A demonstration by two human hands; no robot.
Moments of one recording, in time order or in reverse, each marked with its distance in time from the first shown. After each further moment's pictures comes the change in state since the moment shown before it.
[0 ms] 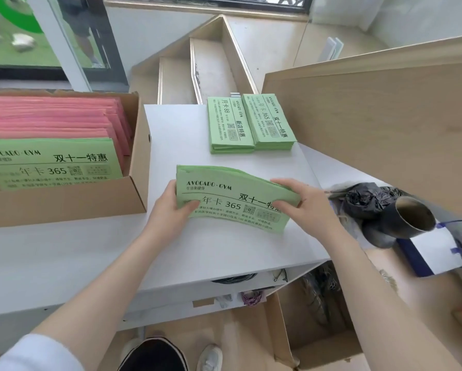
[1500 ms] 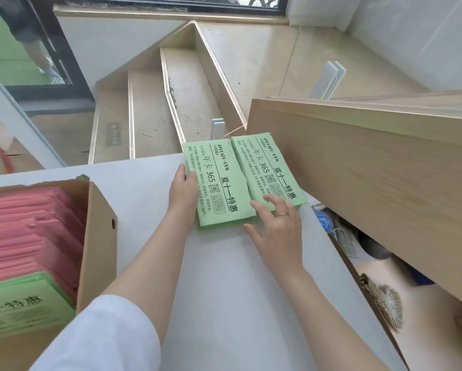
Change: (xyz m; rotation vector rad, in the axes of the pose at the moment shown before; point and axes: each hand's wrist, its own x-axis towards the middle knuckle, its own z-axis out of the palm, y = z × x) left_hand 0.253 0.025 0.056 -0.362 0.036 -0.286; right_hand 0.159 0.029 0.063 -0.603 0.436 -0.050
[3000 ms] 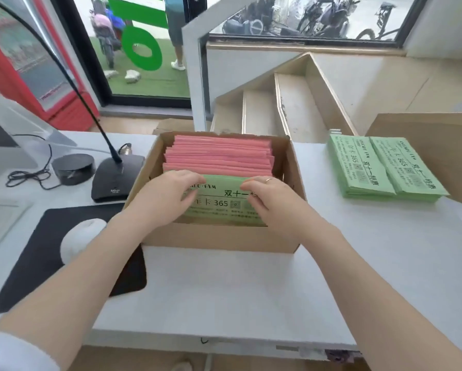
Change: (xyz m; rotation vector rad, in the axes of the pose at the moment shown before) left_hand -0.218 0.044 -0.359 1.314 0.041 0.585; right_hand -0.073 -0.299 -0.062 0.317 -0.522 -0.571
